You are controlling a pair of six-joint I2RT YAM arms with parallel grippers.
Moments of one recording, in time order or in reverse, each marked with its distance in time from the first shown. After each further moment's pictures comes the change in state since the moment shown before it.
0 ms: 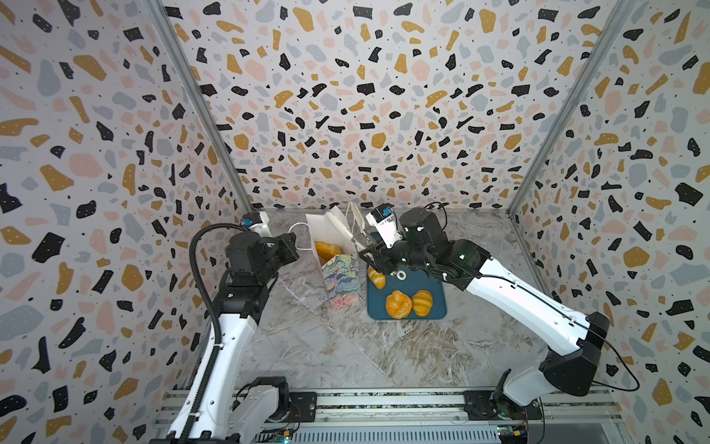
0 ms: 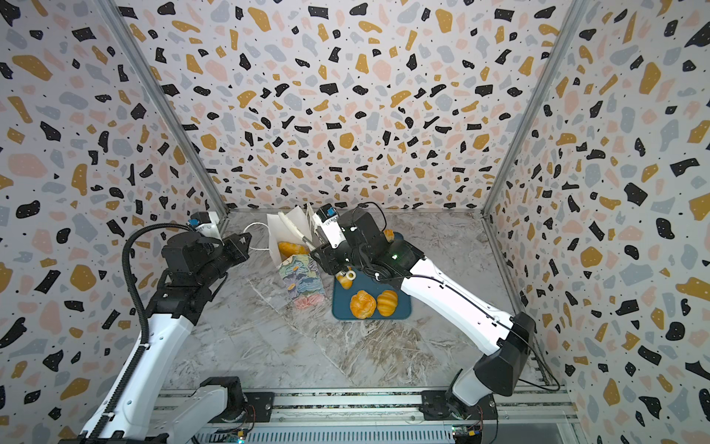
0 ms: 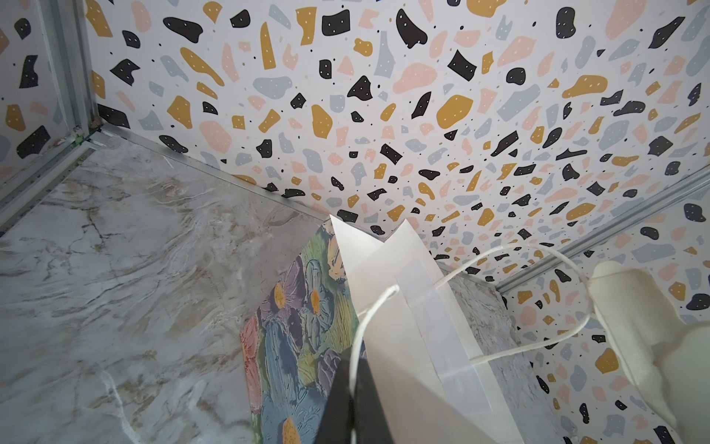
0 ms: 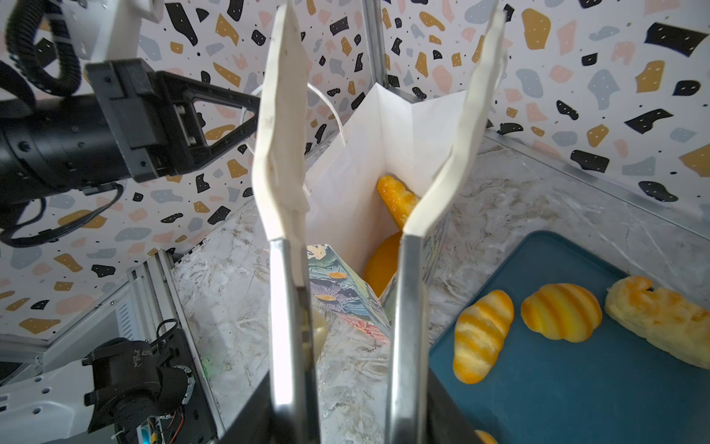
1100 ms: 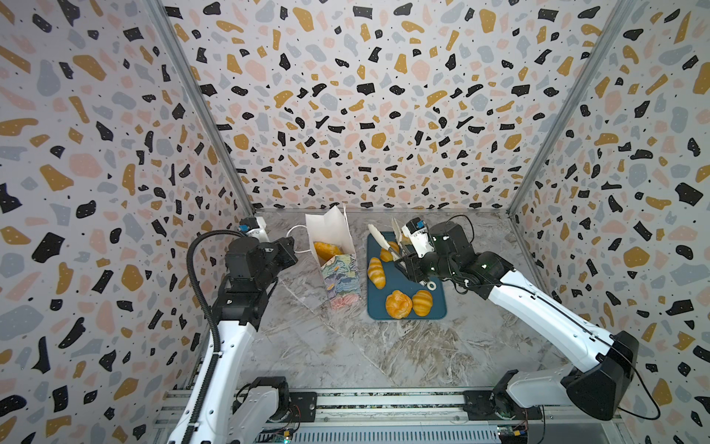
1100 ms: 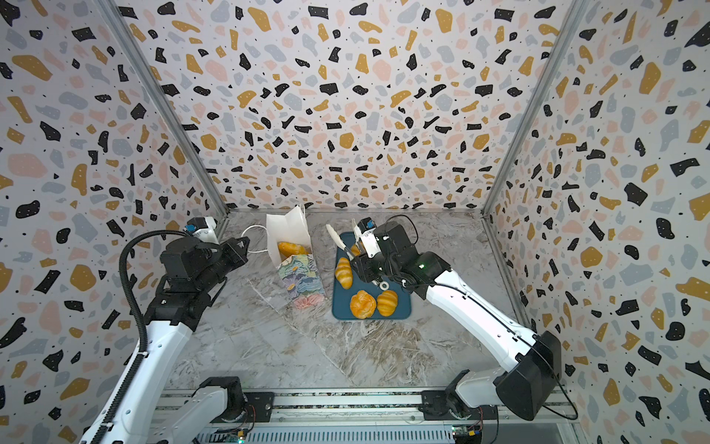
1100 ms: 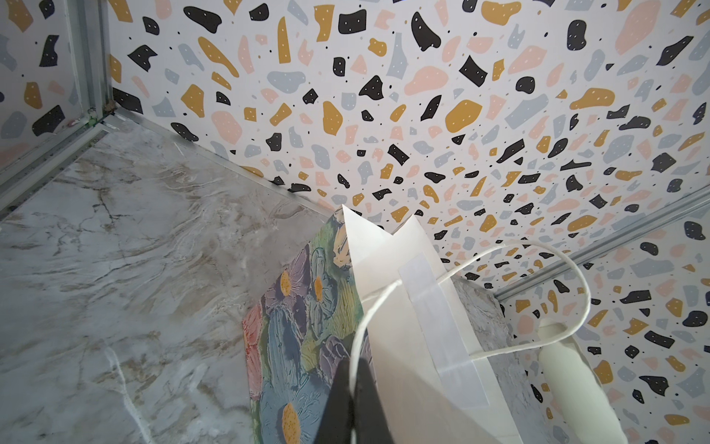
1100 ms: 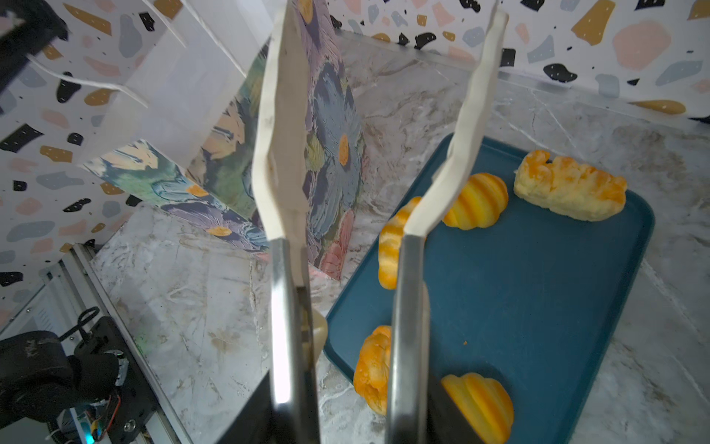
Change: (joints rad) left arm 0.000 -0.042 -0.034 -0.018 -0.021 -0.051; right arm -0.169 -0.166 -0.339 -0.008 -0.002 0.006
